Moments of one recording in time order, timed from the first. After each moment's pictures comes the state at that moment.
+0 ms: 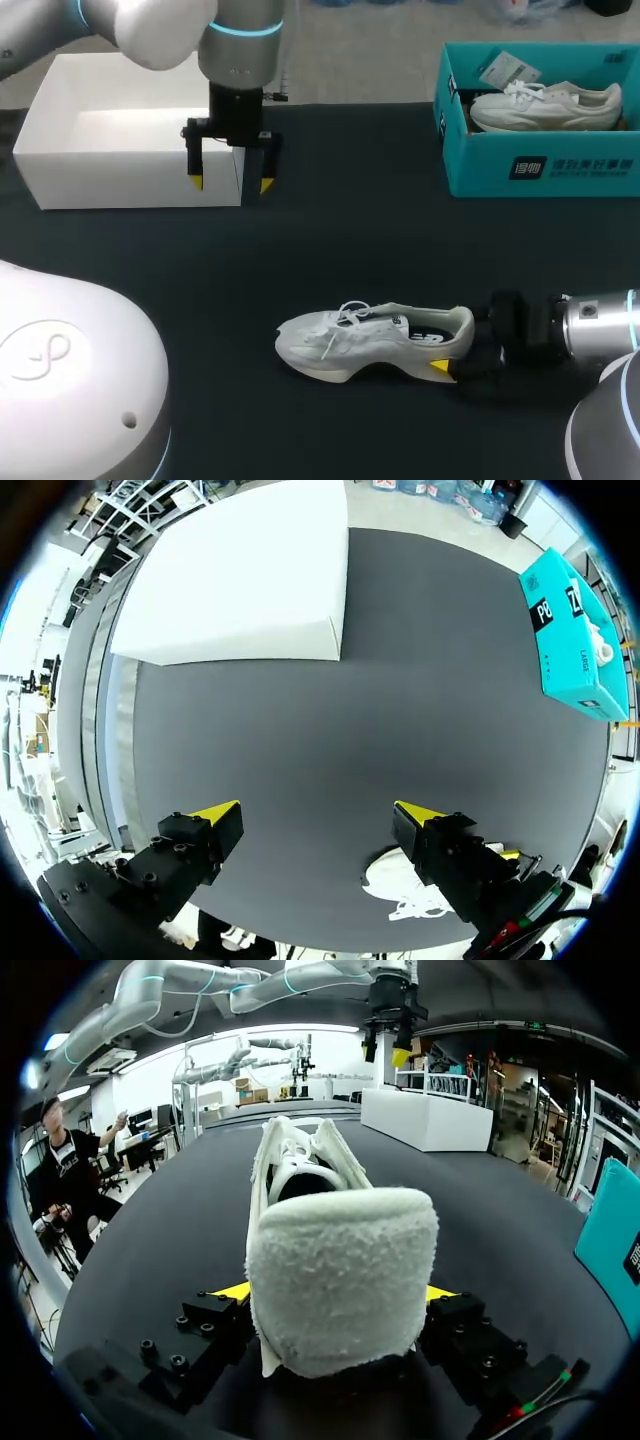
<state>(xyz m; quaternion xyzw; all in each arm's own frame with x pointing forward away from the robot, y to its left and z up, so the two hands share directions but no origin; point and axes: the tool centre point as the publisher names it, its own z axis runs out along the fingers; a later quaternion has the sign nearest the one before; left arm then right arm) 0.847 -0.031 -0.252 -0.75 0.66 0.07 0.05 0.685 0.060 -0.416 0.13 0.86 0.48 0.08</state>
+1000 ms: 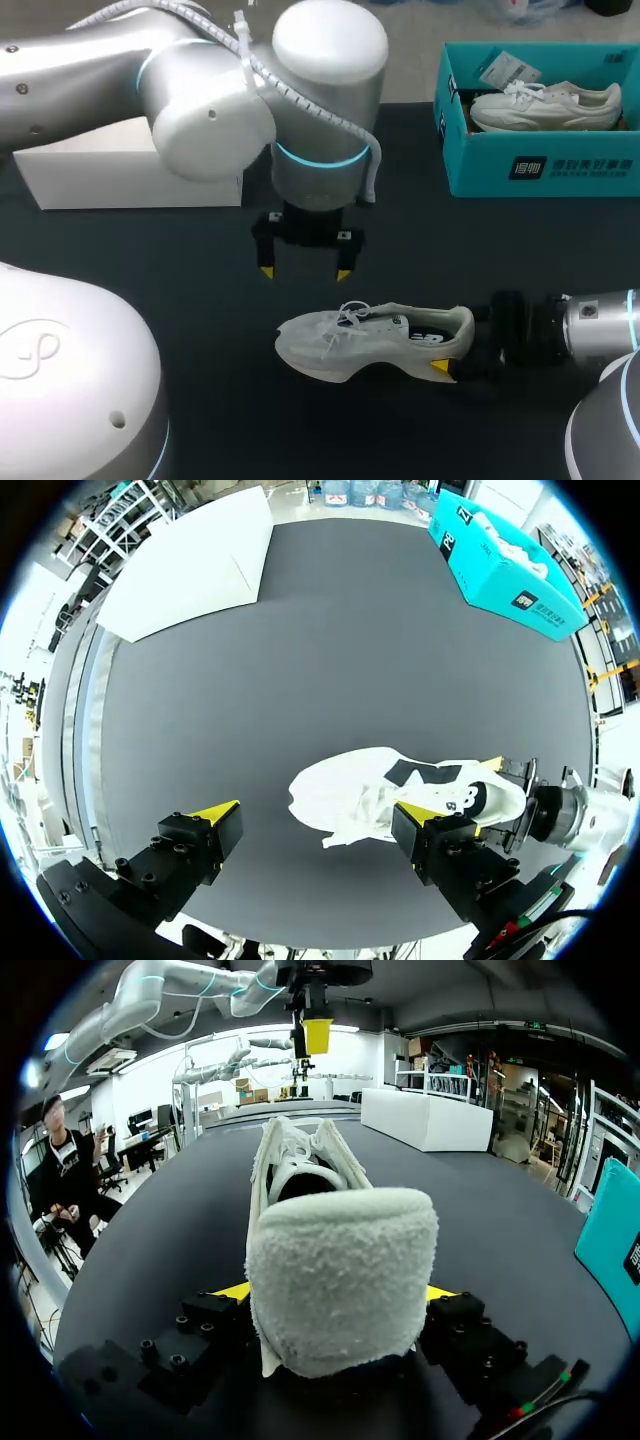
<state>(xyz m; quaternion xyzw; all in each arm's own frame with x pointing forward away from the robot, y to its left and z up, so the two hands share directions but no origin) 0.695 -0.143 -0.264 -0.71 0.71 -0.01 0.07 0.685 0.060 -0.416 0.13 0.86 0.48 0.08</state>
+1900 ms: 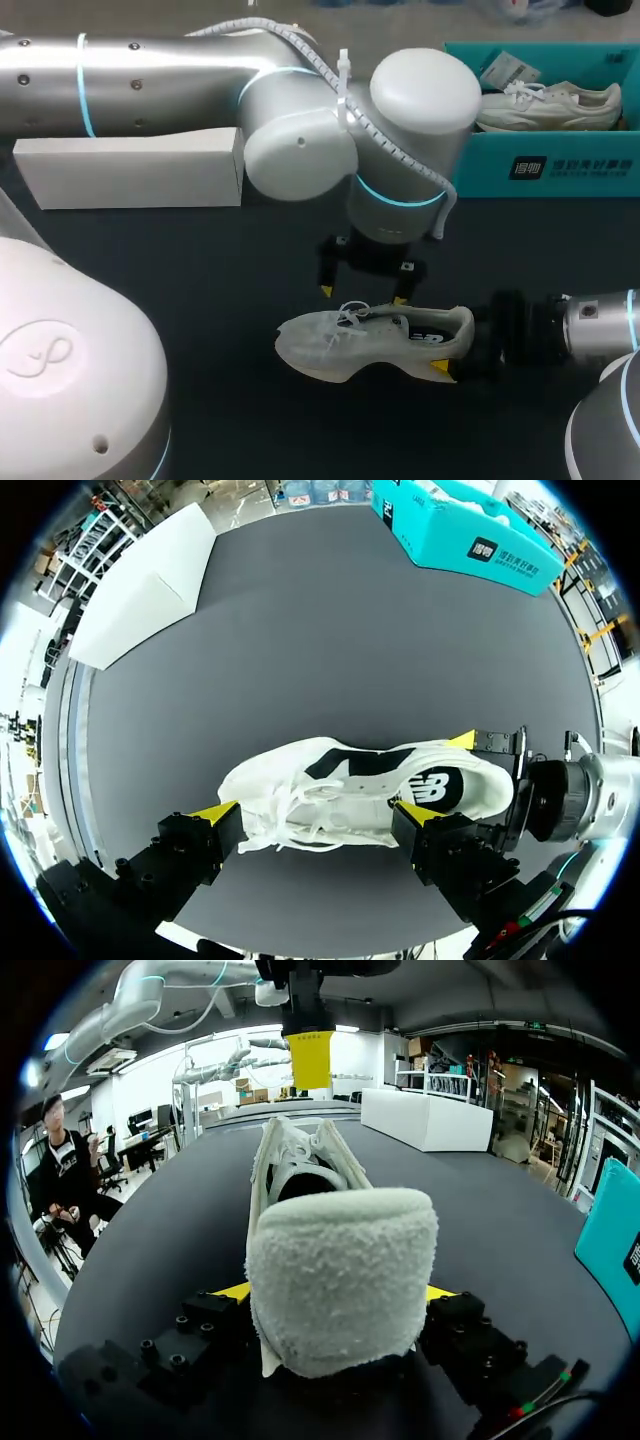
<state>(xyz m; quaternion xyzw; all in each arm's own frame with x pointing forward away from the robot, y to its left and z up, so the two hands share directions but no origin) 0.686 -0.219 -0.302 -0.66 0.75 0.00 0.07 0.685 0.060 -0.416 0.13 0.86 0.48 0.08</state>
